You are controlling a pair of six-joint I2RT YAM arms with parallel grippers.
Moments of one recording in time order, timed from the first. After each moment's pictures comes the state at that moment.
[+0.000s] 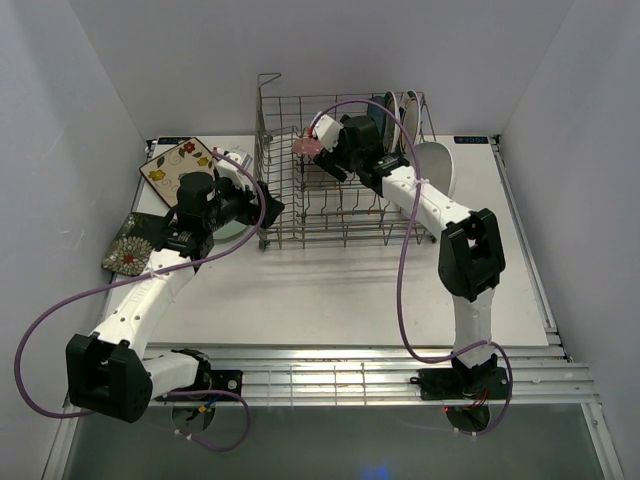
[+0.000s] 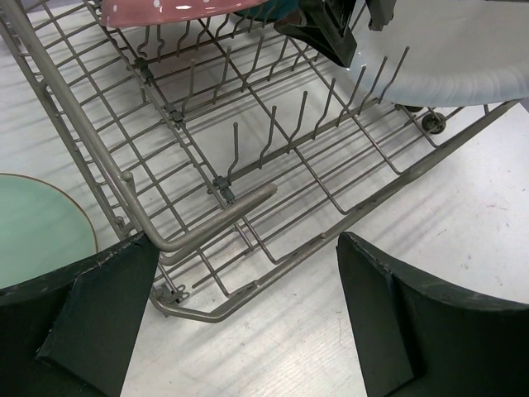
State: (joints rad) left arm -0.27 1.18 0.95 -0.06 0.39 -0.11; right arm 0.56 2.02 1.79 -0.20 0.09 -0.64
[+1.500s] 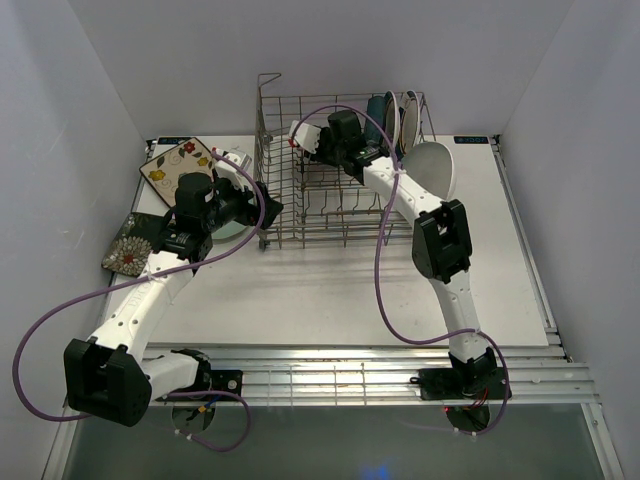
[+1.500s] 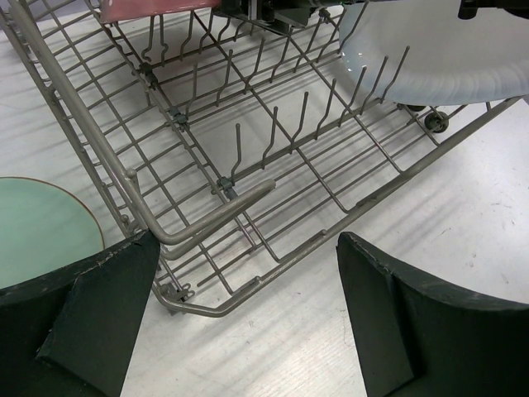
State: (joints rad) left arm -0.27 1.16 0.95 -0.07 0.38 -0.09; right arm 0.56 2.31 2.14 -0.32 -0.08 -0.92
